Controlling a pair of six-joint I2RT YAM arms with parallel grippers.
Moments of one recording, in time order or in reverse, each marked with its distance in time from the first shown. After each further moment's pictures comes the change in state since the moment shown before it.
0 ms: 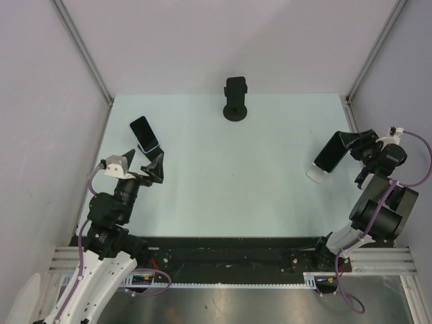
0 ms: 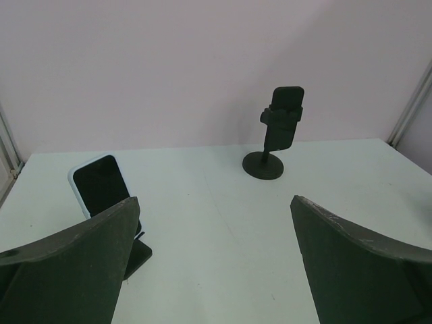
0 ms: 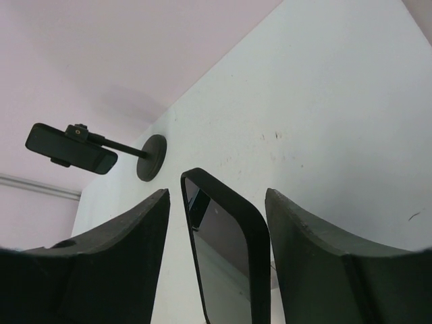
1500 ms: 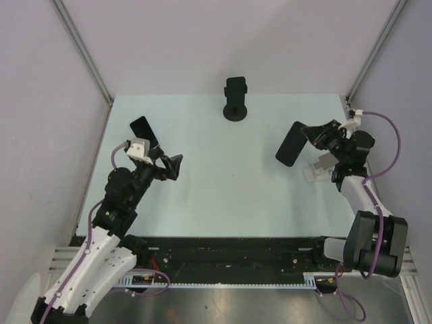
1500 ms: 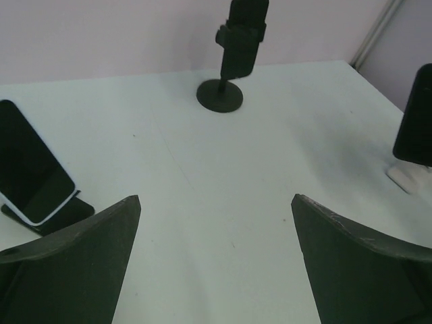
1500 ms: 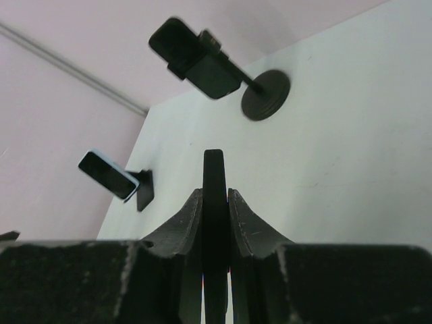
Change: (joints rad) left arm -0.001 0.243 0.051 -0.037 0.145 -0.093; right arm 0.371 -0.330 -0.011 -0.192 0.045 0.006
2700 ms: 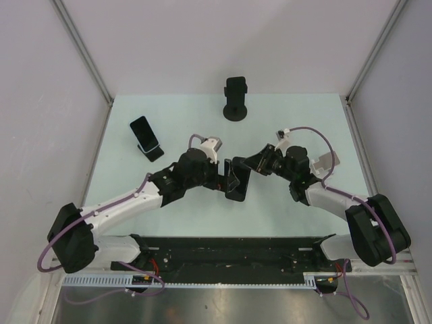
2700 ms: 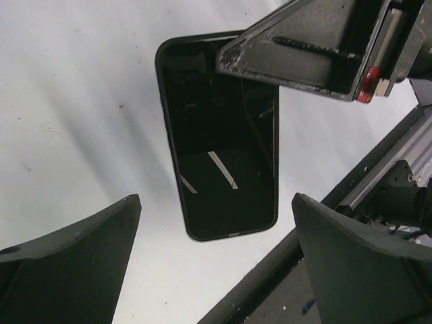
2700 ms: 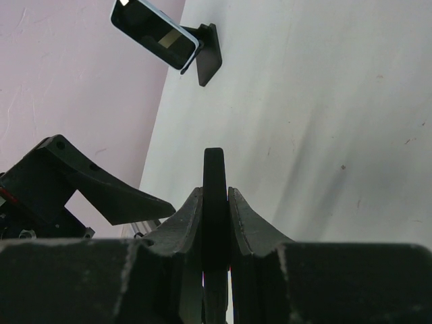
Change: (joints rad) left arm -0.418 0.682 0.294 -0.143 0.094 -0.348; right arm 0.674 0.104 -0.120 0.030 0.244 0.182
